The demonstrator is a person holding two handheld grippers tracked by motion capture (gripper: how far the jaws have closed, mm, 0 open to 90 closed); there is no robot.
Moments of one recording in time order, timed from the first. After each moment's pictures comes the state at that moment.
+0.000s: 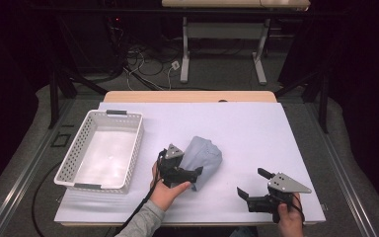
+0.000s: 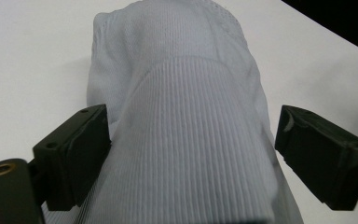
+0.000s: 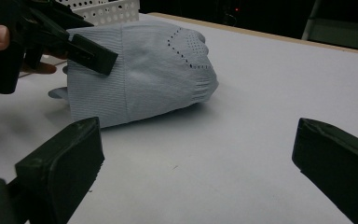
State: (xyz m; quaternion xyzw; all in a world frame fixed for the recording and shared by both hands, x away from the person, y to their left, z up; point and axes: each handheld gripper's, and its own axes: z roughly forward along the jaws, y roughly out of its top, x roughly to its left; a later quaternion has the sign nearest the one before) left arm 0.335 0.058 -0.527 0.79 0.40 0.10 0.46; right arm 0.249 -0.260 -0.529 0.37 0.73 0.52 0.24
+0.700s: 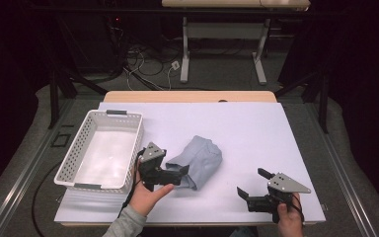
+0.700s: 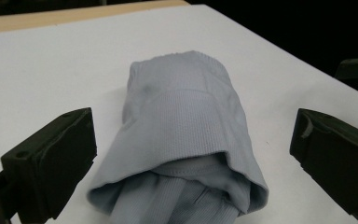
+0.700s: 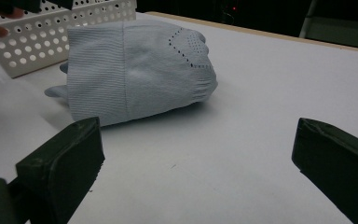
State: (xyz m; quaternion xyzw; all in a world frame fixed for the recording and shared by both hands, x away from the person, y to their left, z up) left arm 0.309 0.112 -0.484 0.76 0.38 0.13 0.51; right arm 0.249 -0.260 -0.531 0.37 0.73 0.52 0.24
